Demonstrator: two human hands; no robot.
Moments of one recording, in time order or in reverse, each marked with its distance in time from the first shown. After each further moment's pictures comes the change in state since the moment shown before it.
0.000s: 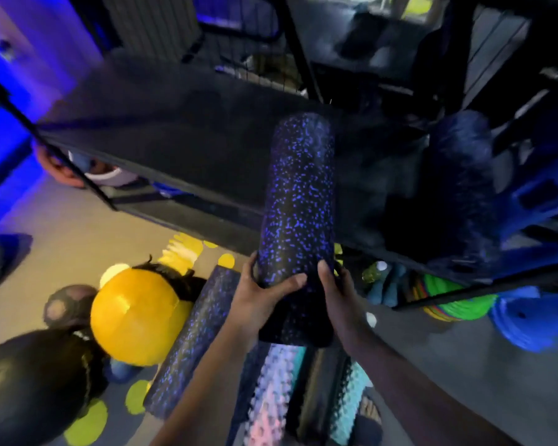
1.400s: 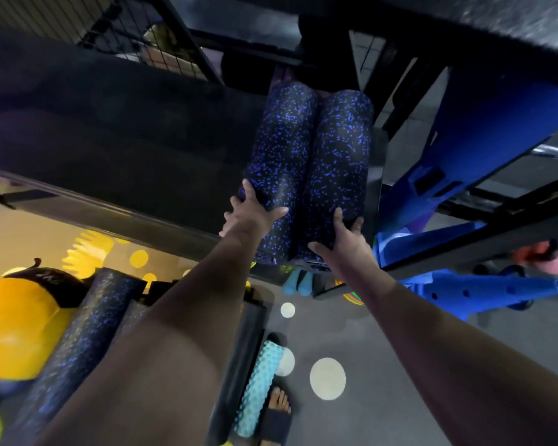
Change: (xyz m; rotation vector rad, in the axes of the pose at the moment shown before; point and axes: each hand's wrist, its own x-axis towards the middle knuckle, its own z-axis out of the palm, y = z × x) left_hand 0.132 0.018 0.344 1.077 0.028 -0.070; right_hand 0.194 0.017 -0.321 -0.927 -0.025 -0.063
